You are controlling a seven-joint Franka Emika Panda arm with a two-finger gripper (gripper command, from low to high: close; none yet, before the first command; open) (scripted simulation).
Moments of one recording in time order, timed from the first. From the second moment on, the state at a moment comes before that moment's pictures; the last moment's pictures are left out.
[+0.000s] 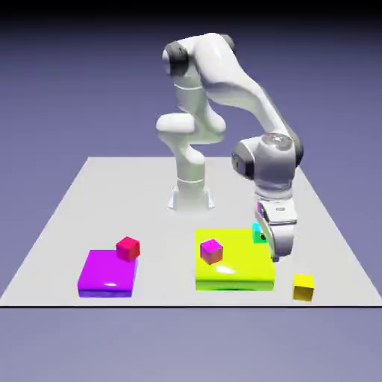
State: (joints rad) arm -0.05 0.40 0.44 -1.94 -0.12 2.23 -0.62
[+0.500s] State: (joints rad) arm -0.08 0.86 0.65 -1.52 -0.17 1.84 -1.27
